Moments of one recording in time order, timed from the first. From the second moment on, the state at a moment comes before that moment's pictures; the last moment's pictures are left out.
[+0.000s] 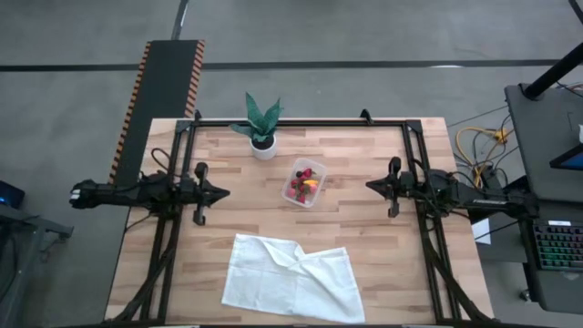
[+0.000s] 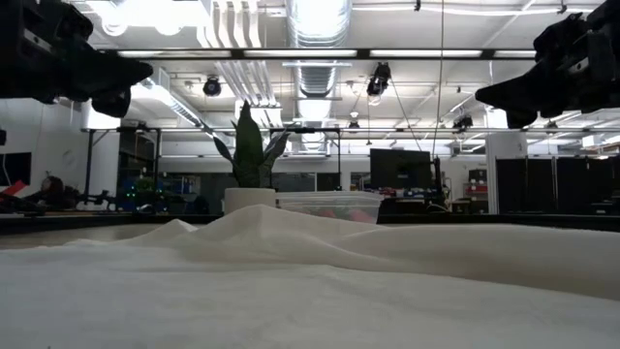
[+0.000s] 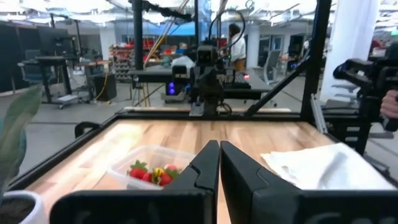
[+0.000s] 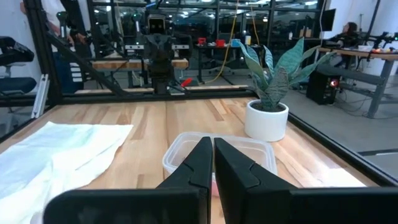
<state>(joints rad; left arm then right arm) -0.07 0.08 0.03 0.07 -0.11 0.01 -0.11 0.11 0.01 0.09 0.01 -0.01</state>
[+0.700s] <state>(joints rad) -0.07 0.09 0.03 0.01 -0.20 0.03 -0.11 0.11 0.01 0.05 -0.07 -0.02</state>
